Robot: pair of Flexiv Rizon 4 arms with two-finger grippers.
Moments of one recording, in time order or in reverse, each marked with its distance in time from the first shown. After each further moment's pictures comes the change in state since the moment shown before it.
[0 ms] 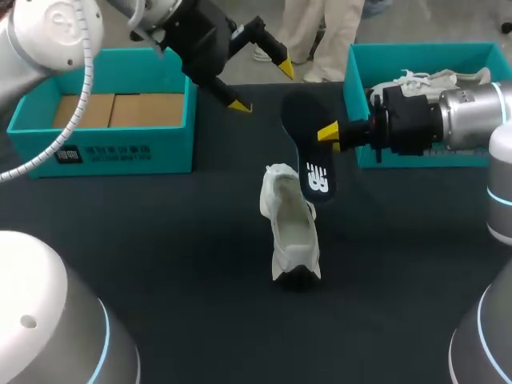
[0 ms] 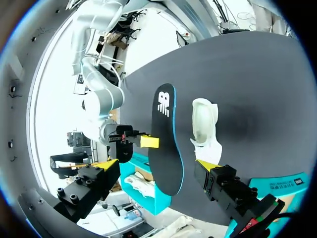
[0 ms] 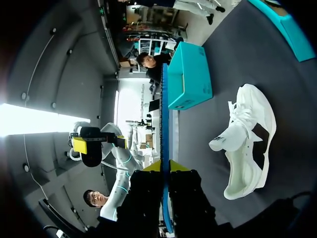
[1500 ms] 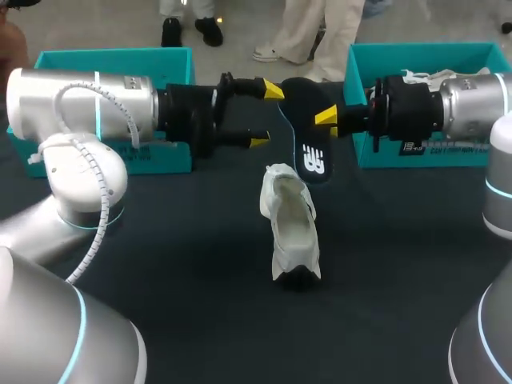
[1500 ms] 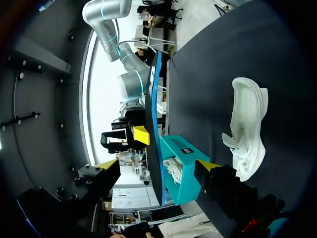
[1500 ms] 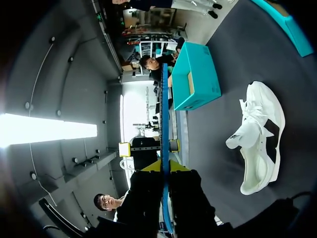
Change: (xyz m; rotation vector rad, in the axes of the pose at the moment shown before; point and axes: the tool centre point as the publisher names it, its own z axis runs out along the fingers) left arm 0.035 0.008 0.041 -0.183 -0.571 -0.055; right arm 0.033 0.005 0.000 -0.010 0.056 0.063
